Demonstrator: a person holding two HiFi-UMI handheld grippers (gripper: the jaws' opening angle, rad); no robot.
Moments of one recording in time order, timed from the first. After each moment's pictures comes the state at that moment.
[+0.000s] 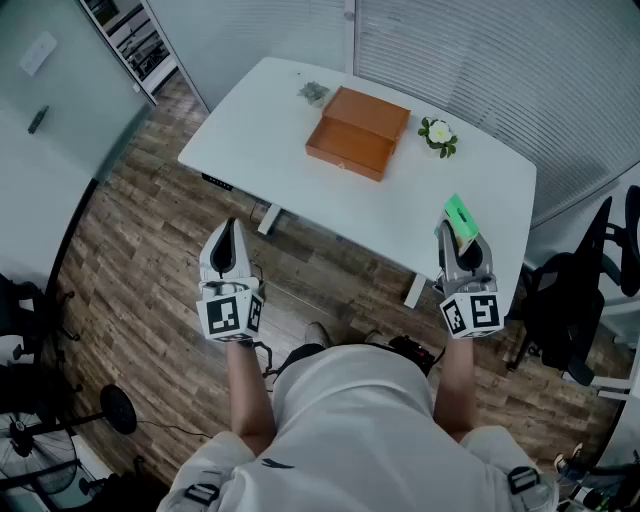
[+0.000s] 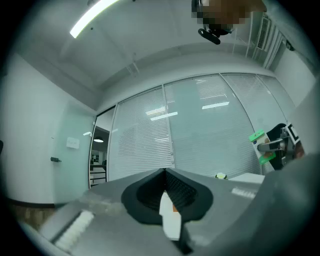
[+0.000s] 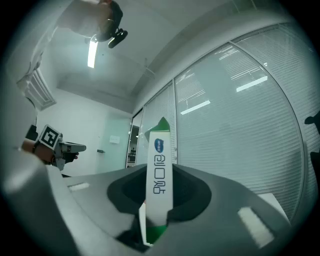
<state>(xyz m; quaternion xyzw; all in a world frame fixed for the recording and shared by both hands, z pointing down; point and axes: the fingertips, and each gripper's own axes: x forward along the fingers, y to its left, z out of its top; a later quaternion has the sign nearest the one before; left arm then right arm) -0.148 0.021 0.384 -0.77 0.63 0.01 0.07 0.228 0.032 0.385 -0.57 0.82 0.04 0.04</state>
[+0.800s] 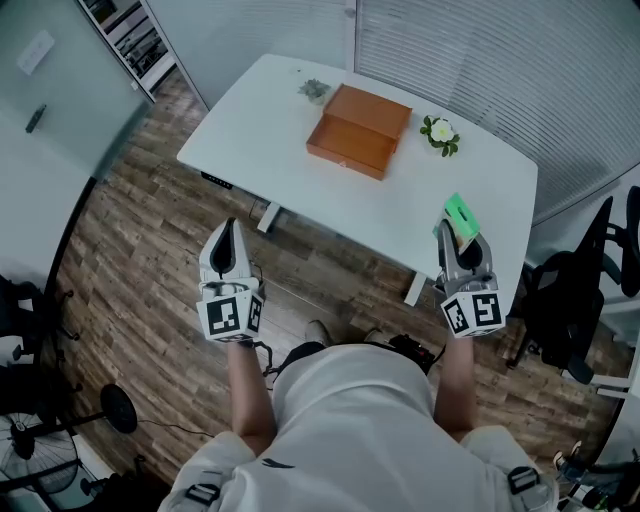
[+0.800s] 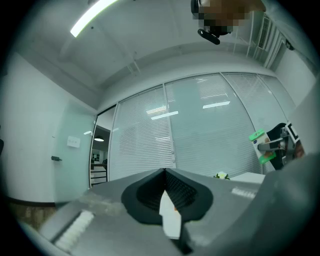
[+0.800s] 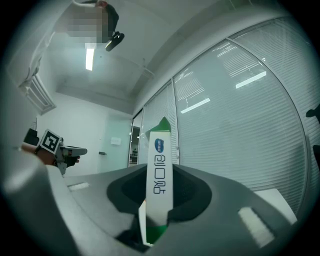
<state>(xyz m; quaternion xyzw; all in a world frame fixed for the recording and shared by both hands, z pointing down) -0.153 0.018 0.390 -0.77 0.64 0.01 0.06 0.222 0.028 0.389 -0.56 0.83 0.03 0.05</state>
